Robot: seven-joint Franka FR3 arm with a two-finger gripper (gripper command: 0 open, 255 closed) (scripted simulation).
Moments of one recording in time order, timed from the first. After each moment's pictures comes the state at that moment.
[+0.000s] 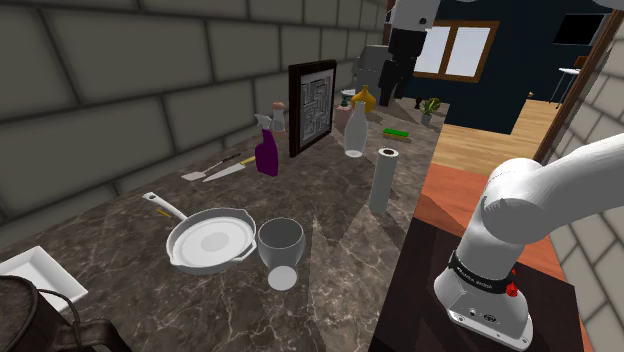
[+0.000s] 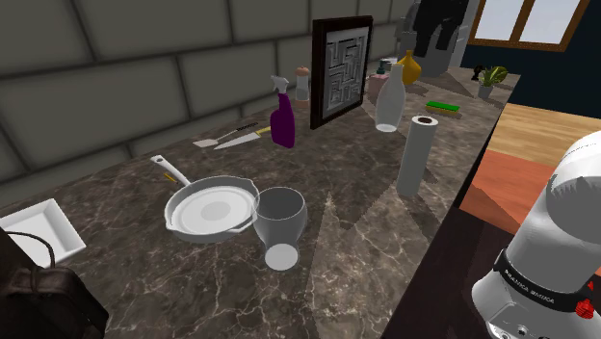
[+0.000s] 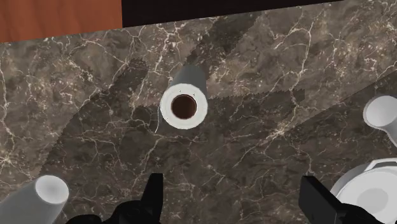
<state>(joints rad) -0.01 -0.80 -0.06 -2.31 -0.07 1.60 -0.07</state>
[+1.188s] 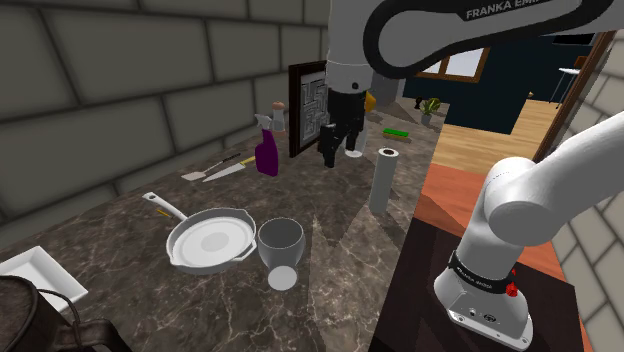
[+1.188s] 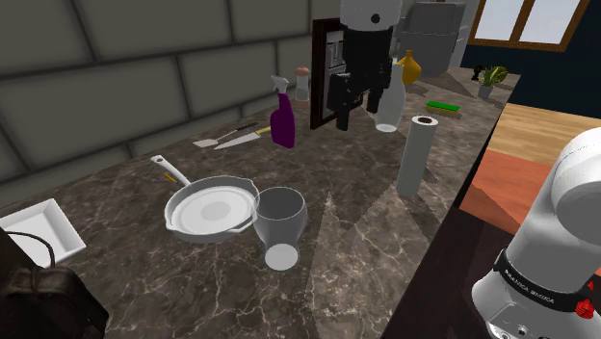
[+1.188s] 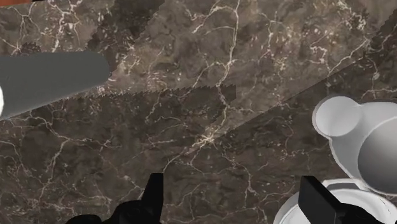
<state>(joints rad) 0.10 -0.63 0.29 -2.44 0.07 1.85 0.29</state>
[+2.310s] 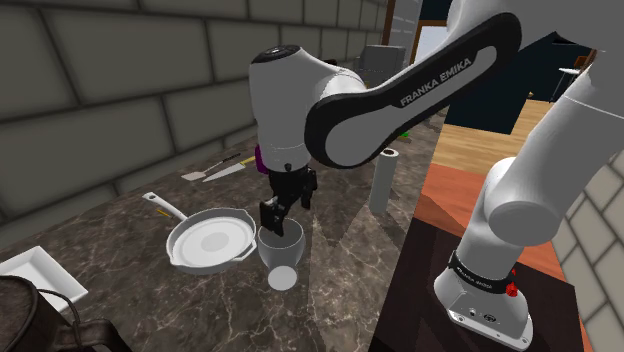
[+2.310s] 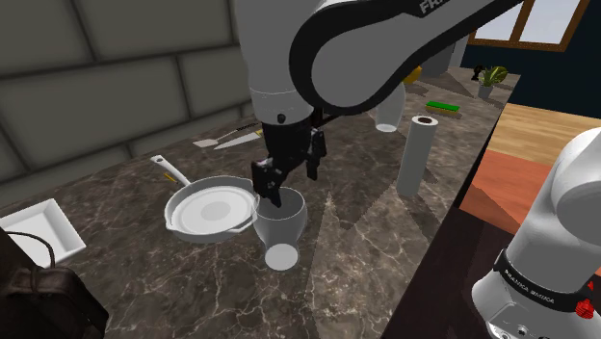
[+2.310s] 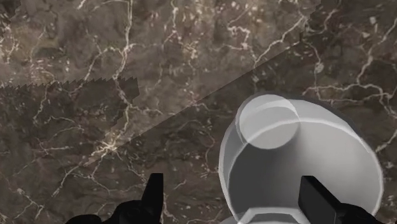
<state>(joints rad) 0.10 -0.22 0.61 -2.33 -0.02 2.09 0.66</state>
